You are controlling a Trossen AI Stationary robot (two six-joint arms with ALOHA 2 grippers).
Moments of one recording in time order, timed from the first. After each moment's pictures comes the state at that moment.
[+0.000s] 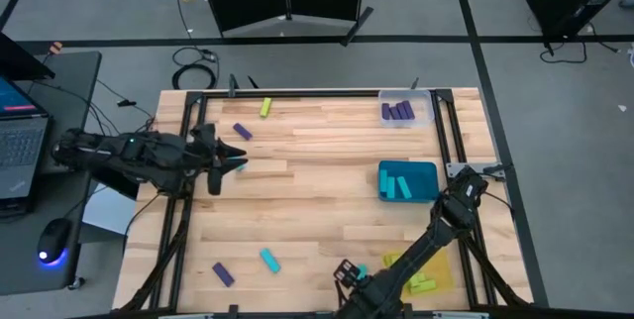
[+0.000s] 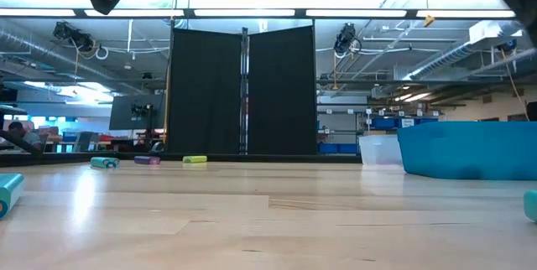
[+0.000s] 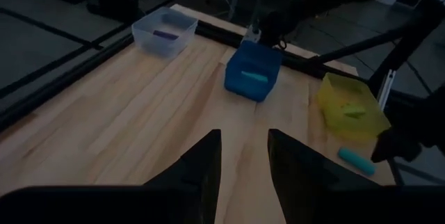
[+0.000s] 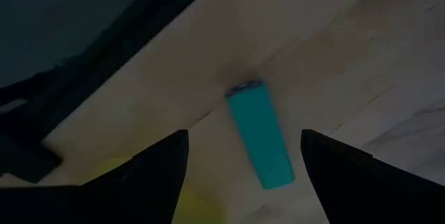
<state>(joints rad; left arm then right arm) -0.20 0.58 0.75 -0.51 -0.37 -0.41 0.72 2.37 2.12 -1.32 0.03 -0.16</state>
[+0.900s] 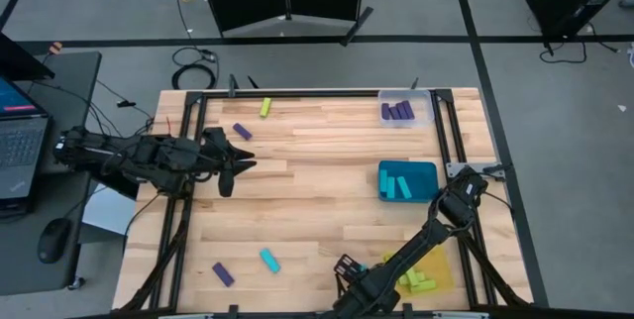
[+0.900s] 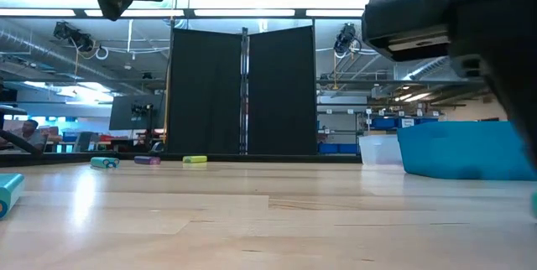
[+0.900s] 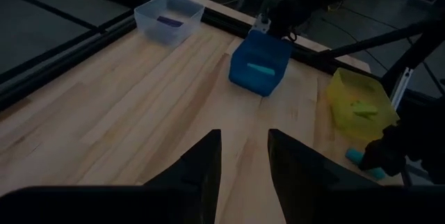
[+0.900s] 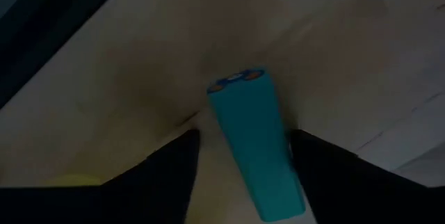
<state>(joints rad) -0.20 0.69 0.75 -0.45 -0.39 -0.46 0.69 2.36 1.92 -1.16 0.02 -0.19</state>
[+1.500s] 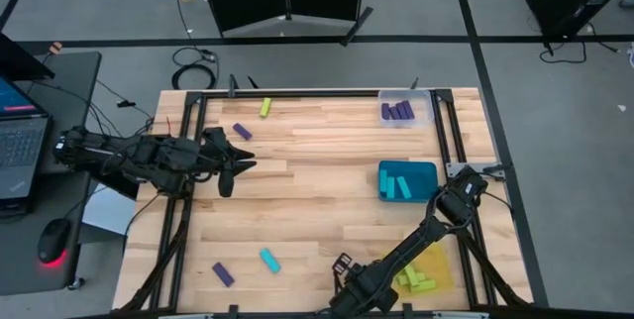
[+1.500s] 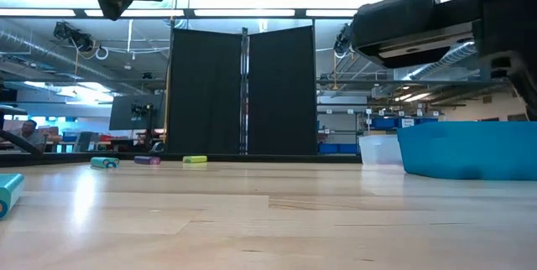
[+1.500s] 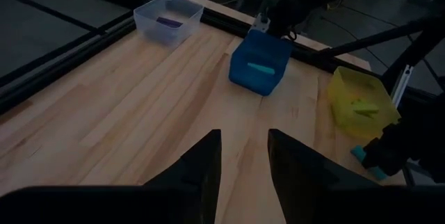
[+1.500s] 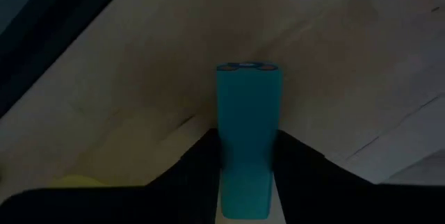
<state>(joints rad) -0.20 0.69 0.75 -0.45 -0.39 -0.45 0.66 2.37 1.92 -1.15 0.00 -0.20</state>
